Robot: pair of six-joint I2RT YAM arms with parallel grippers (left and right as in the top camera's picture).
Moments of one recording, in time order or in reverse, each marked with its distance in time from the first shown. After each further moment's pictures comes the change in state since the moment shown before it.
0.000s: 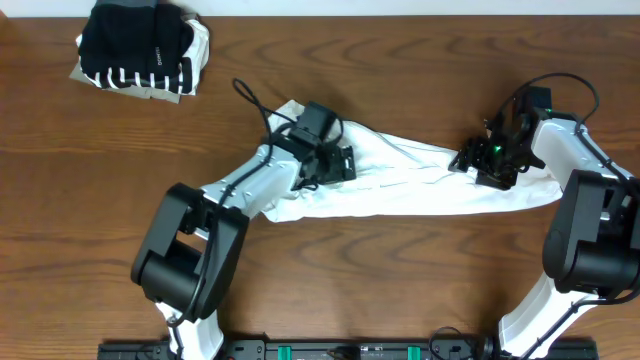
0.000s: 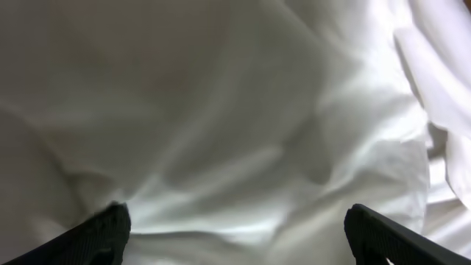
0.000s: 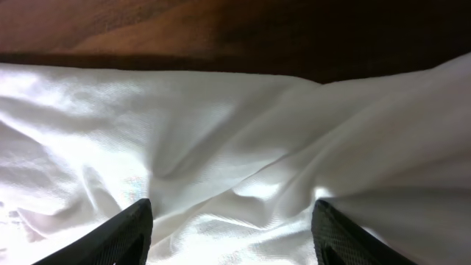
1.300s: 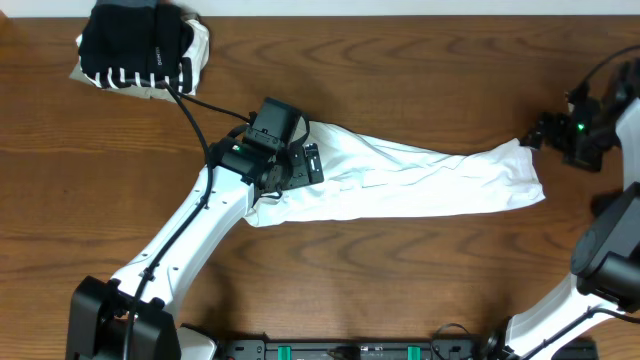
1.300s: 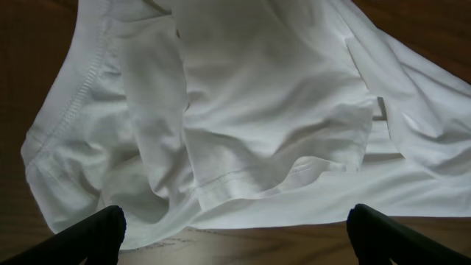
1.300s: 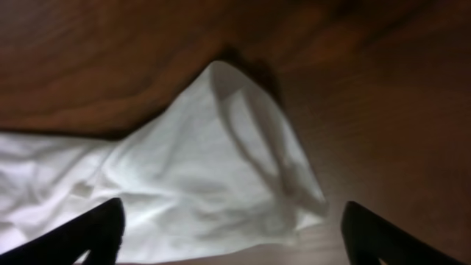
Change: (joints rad) left arm 0.047 -0.382 -0.027 -0.339 -0.151 0.009; right arm -0.278 -0.004 0.319 -0.253 0.086 -0.284
